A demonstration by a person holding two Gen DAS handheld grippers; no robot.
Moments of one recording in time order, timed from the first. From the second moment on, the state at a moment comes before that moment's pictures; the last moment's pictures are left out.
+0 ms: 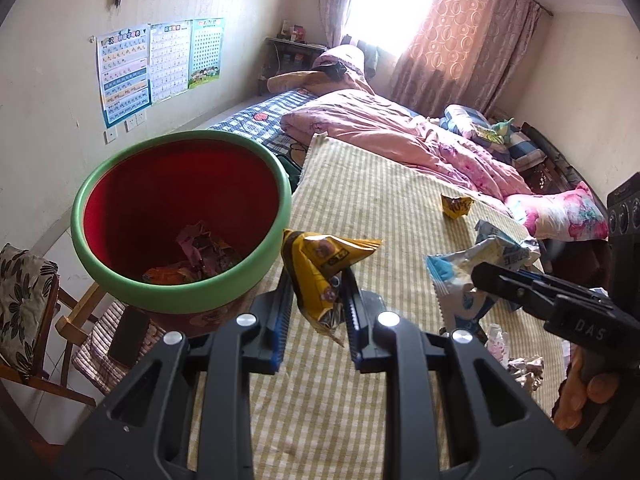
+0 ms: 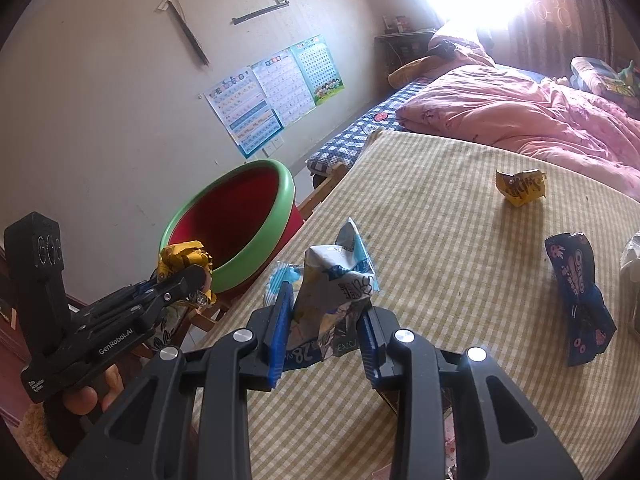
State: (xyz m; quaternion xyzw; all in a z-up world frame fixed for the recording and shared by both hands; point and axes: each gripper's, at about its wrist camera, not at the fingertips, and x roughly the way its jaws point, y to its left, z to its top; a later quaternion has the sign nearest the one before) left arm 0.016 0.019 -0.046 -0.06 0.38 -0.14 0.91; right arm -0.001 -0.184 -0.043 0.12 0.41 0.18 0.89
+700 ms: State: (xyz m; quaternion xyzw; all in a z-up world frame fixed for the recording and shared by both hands) left arm 0.024 0.040 -0.049 -0.06 0.39 -0.13 0.91; right arm 0.010 -0.168 -0.049 0.12 0.42 0.19 0.88
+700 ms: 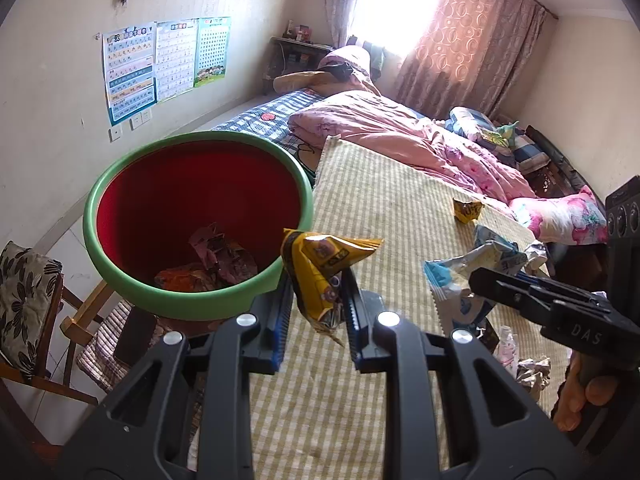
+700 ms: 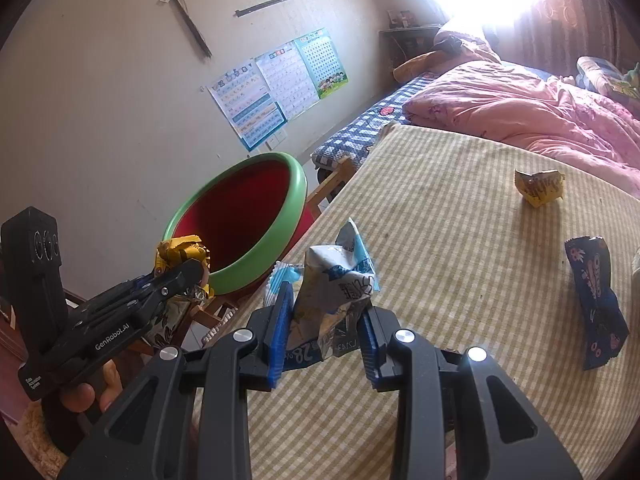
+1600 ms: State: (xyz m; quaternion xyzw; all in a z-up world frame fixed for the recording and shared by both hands) left arm 0.037 0.070 -0.054 -0.07 0.39 -0.13 0.91; right arm 0.031 -0.135 -0.055 0.12 0.43 0.18 0.88
